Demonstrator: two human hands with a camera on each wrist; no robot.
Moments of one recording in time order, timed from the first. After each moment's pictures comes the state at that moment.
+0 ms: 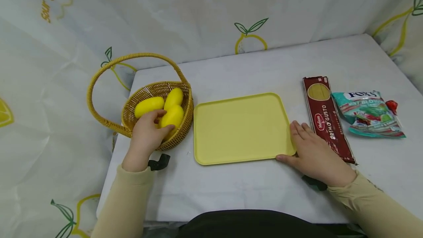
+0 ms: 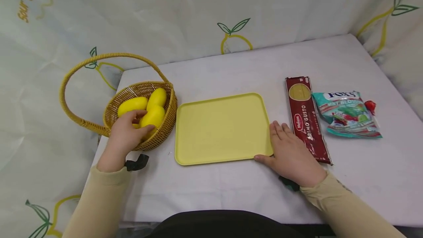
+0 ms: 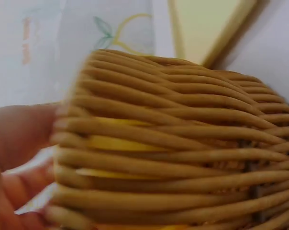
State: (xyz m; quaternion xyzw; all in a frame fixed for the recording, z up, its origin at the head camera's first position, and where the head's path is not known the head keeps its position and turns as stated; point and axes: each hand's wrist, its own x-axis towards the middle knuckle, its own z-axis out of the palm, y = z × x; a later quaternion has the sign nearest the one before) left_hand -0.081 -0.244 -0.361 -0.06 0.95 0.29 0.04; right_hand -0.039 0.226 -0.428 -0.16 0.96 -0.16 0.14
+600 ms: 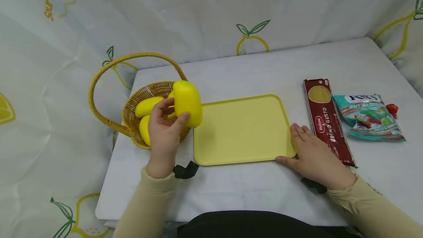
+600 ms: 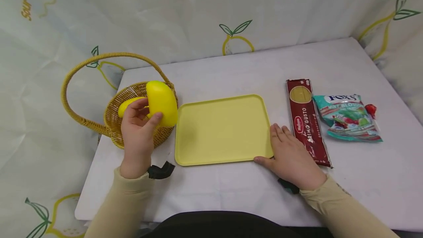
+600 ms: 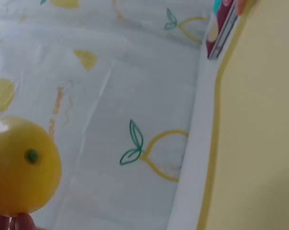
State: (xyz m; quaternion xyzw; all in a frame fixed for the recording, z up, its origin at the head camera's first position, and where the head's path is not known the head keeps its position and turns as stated) left_hand -0.061 -0.163 -0.356 -0.03 0.69 0.71 -0.16; right_hand -0.039 0.224 -0.429 -0.14 0.97 -0.16 0.14
